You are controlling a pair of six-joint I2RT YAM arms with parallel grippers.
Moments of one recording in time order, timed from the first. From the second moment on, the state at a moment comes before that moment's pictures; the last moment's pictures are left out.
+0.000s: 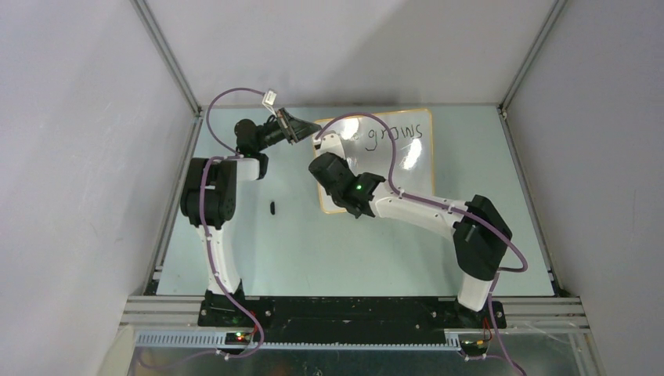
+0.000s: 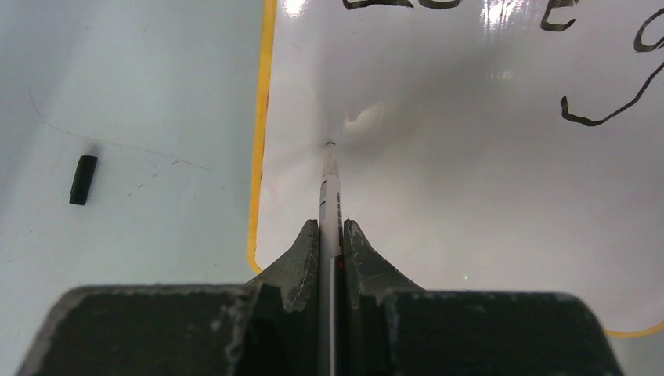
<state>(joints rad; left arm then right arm) -0.12 2.09 1.21 1.22 1.00 -1.04 0.99 1.78 1.44 -0.32 0.62 0.31</state>
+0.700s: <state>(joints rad) -0.12 2.08 1.21 1.21 1.00 -1.04 0.99 1.80 1.46 -0.37 0.58 0.30</state>
